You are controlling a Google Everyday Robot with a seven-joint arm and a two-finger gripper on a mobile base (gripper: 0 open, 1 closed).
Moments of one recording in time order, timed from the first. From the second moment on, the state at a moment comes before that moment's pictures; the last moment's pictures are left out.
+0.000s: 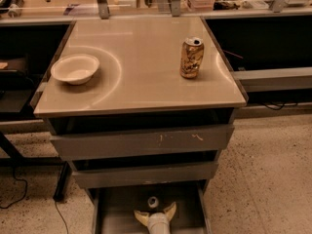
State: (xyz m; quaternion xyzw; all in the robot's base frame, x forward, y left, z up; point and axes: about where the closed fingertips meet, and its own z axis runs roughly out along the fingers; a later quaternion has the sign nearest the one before) arm 0.518 -0.006 0.181 -0.07 0.87 0.03 0.49
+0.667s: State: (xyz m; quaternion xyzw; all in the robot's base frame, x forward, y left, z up) arm 0.470 -0.042 0.271 -0.08 0.86 -0.07 0.51
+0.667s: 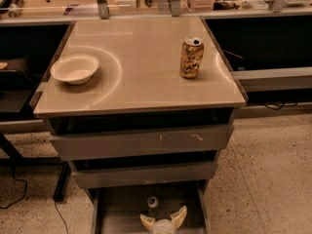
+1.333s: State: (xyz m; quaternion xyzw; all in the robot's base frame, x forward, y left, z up) arm 0.425 -0.115 0.333 0.00 0.82 -0.20 0.54
